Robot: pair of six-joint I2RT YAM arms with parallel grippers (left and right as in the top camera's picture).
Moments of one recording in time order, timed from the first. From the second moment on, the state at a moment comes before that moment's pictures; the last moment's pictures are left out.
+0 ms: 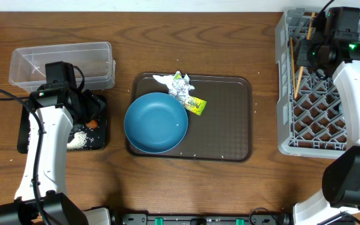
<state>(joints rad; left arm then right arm) 0.19 1.46 1.14 -1.01 -0.09 -0.67 -0.11 1.78 1.61 -0.78 -0.02 0.05</state>
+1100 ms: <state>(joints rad) 0.19 1.46 1.14 -1.01 -0.09 -0.67 -0.11 1.78 1.61 -0.85 -0.12 0.00</state>
